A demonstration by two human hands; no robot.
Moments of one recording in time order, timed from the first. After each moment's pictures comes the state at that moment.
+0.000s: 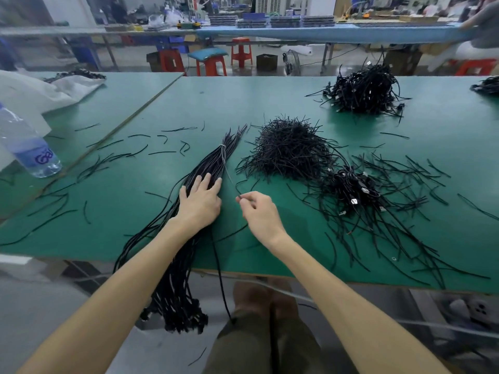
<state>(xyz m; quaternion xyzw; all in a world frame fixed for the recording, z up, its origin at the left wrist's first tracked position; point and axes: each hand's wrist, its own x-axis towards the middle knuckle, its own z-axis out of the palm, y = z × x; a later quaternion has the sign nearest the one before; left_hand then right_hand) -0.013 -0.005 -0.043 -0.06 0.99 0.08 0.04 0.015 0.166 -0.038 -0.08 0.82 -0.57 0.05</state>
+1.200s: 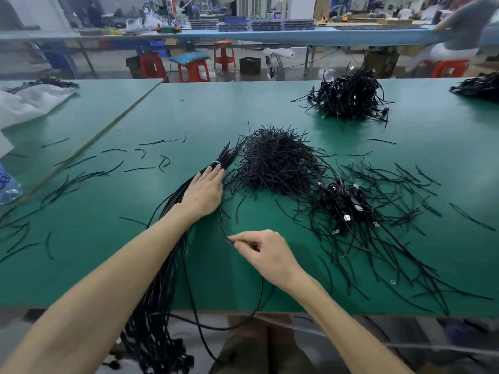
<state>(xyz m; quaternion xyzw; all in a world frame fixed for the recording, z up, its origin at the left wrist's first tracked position) -0.118 -0.001 -0.048 0.06 1.00 0.07 -0.01 0.017 0.208 -0.056 -0.20 0.86 -0.47 0.03</state>
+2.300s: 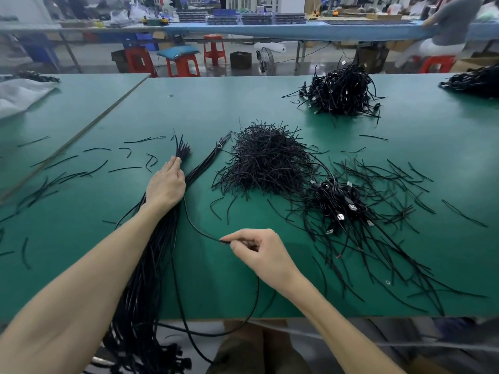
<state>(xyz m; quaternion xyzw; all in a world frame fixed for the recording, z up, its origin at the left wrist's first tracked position) -0.138 -0.048 -0.046 -0.09 0.98 0.19 -0.06 0.017 0.215 -0.052 -0.18 0.77 -0.61 0.06</state>
